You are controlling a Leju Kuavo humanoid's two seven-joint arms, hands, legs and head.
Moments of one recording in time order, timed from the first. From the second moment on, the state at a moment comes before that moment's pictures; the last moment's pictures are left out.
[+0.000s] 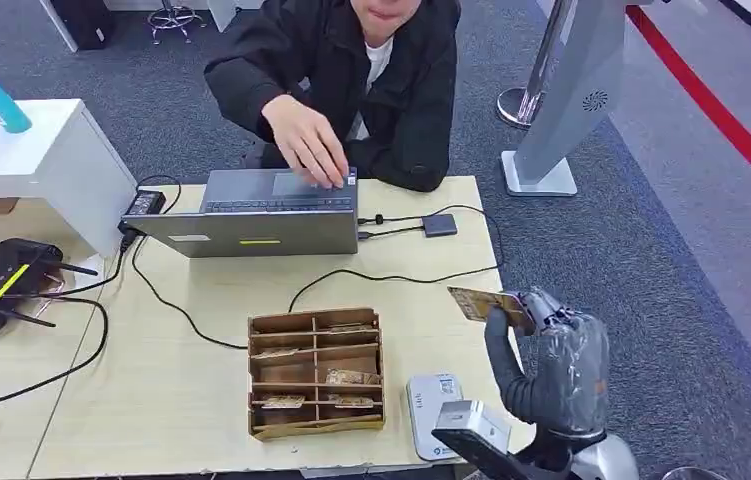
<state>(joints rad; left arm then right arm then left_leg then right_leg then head) 0.00 -0.31 0.94 -0.65 -1.56 0.10 -0.13 0.27 0.17 0.28 -2.19 1.16 -0.22 -0.12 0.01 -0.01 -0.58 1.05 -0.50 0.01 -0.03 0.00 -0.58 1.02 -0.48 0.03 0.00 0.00</state>
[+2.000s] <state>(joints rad) -0.02 -0.29 0.80 -0.60 -1.56 0.11 -0.10 -0.01 0.15 0.44 -1.92 1.37 -0.21 0.00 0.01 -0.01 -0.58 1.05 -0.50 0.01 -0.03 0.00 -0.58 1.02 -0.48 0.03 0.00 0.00</state>
